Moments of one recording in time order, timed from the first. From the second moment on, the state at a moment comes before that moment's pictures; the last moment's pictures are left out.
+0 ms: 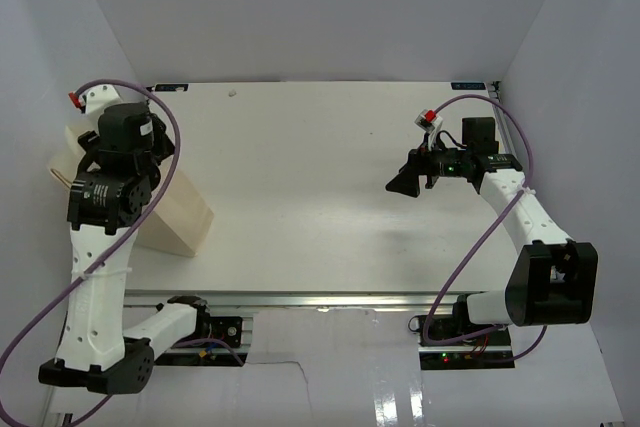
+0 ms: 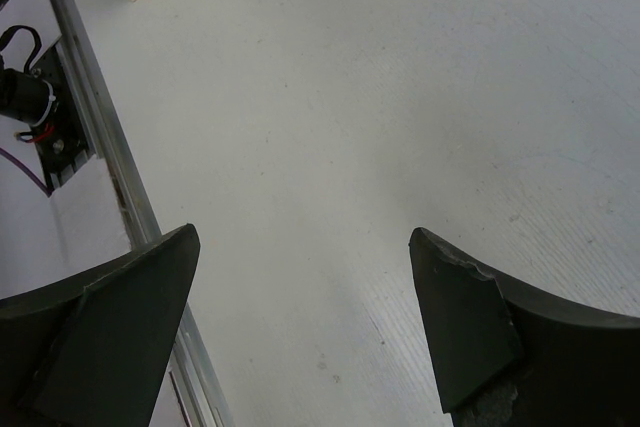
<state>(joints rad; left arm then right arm) -0.16 1.06 1.57 -1.07 -0.71 -0.44 0.08 1.35 1.01 -0.46 -1.01 -0.28</state>
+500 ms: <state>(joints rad) -0.15 0.99 1.43 -0.61 0.37 -0.45 0.08 1.30 1.05 -0.50 -0.62 -0.20</state>
